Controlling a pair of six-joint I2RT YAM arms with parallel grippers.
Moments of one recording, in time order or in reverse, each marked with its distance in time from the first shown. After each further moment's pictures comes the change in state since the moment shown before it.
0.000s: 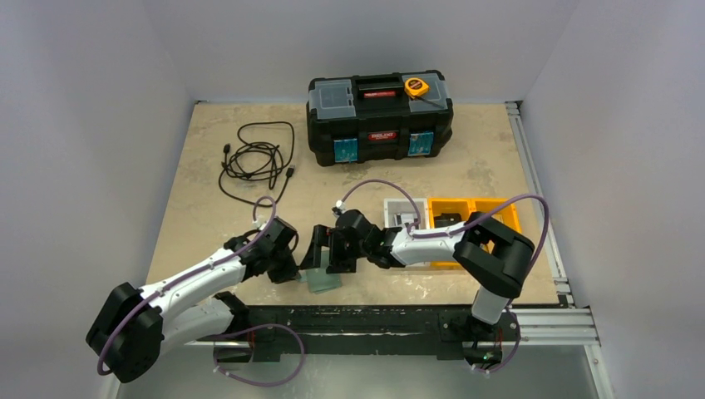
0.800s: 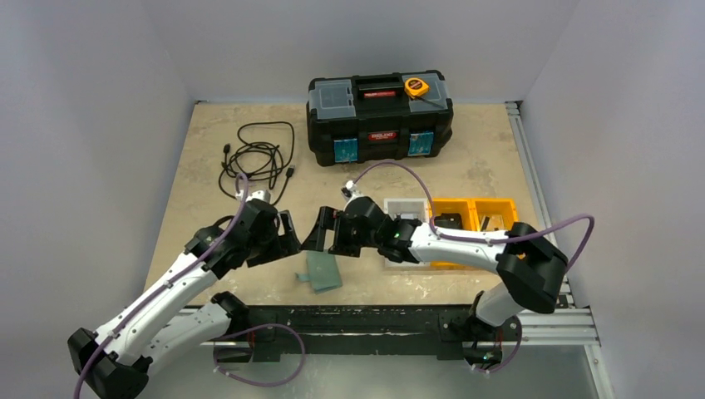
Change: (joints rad) left arm 0.019 -0.204 0.298 -0.311 -0.098 0.171; right arm -0.014 -0.185 0.037 -0.106 0.111 -0.017
